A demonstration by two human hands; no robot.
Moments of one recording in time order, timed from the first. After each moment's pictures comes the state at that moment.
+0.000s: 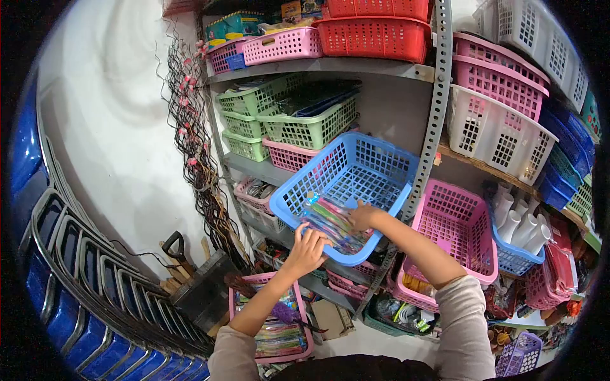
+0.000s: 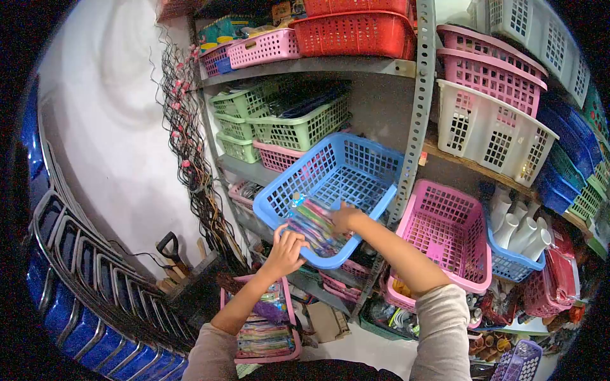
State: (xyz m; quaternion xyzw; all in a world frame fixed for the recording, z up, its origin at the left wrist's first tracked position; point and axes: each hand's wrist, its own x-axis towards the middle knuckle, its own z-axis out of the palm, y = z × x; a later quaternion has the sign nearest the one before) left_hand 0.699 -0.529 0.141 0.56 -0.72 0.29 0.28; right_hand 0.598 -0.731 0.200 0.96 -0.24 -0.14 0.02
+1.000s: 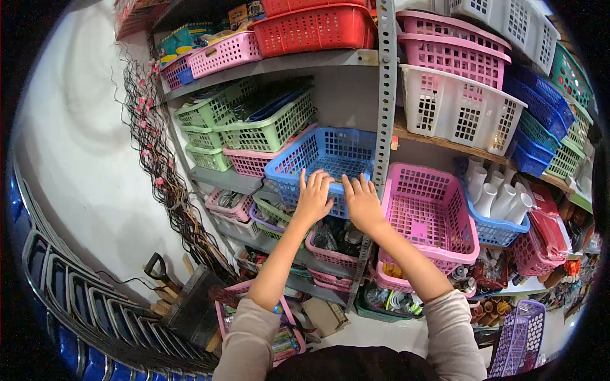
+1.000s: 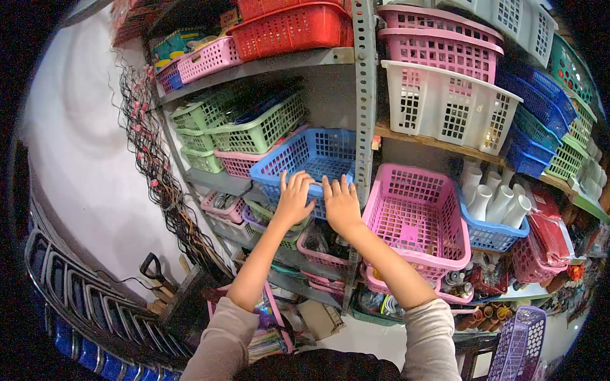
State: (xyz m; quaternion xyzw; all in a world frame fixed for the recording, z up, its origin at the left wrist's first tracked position) left_hand 0.671 -0.681 0.200 0.57 -0.70 0.29 0.30; right_hand 0.508 -0.726 0.204 0.89 -0.29 0.32 0.15
